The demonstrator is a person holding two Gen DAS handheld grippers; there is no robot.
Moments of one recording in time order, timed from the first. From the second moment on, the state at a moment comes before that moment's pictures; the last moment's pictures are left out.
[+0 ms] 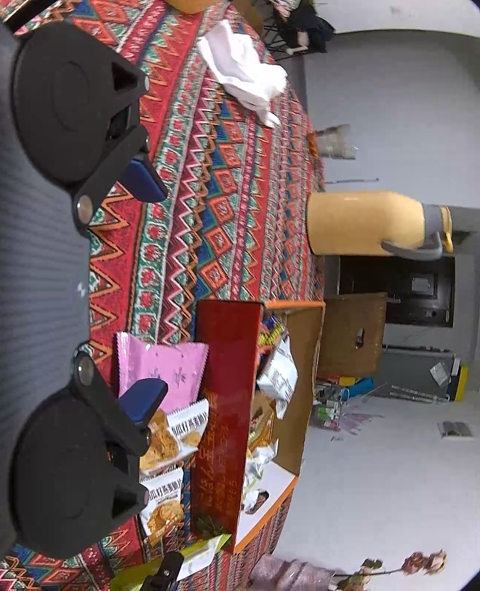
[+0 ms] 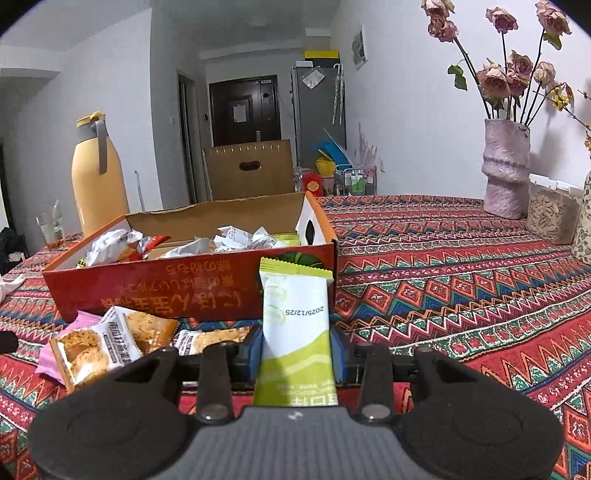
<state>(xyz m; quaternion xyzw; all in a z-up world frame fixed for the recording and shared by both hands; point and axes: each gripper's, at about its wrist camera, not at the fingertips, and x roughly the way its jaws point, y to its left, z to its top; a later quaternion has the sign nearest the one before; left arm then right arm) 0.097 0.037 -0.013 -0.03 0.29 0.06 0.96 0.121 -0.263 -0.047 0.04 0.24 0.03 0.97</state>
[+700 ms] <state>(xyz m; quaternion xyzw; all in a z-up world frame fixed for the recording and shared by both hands) 0.131 -0.075 -0.024 0.20 0.30 -0.06 0.93 0.114 -0.266 -0.045 0.05 0.22 0.05 0.97</state>
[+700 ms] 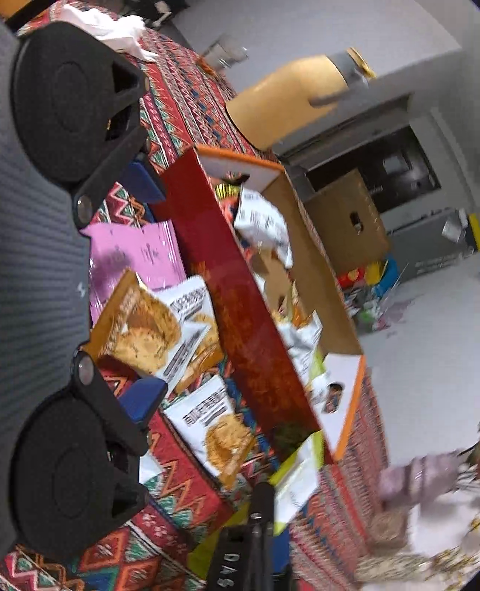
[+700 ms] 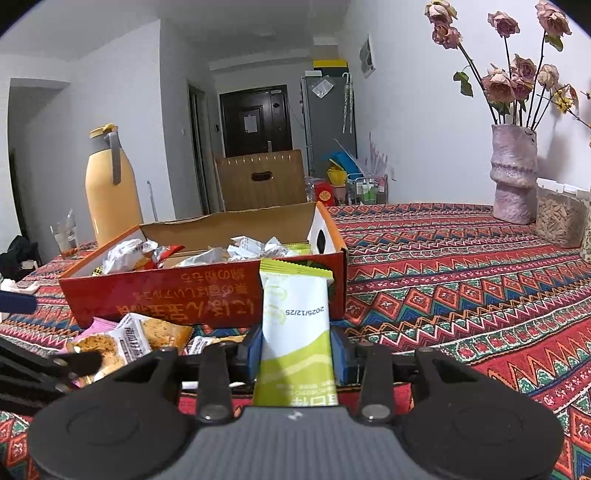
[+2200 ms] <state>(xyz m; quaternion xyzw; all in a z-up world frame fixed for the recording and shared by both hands) 0.116 -0.073 -0.010 0.09 0.30 -0.08 0.95 0.106 -0.259 -0.043 0.04 0.20 0.08 0.98</state>
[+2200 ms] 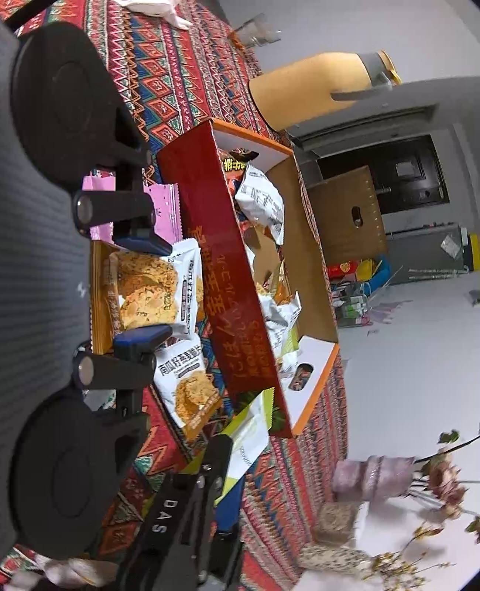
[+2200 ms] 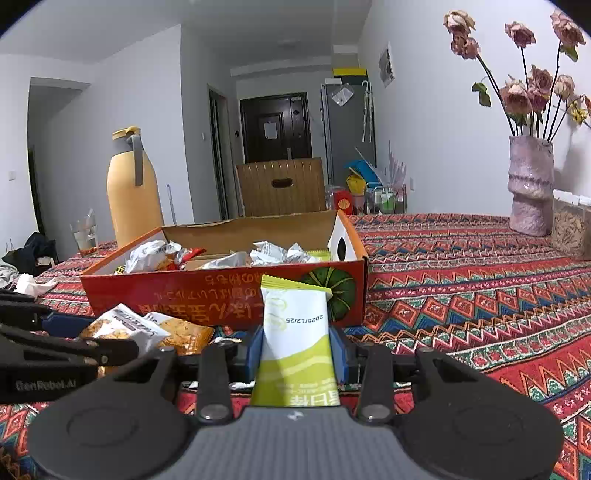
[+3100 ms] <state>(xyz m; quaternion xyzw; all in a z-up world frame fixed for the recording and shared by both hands) 0.124 -0.049 0.051 -0.01 0.22 -0.06 0.97 0.107 -0.237 0.001 -0.01 0.14 0.08 0.99</state>
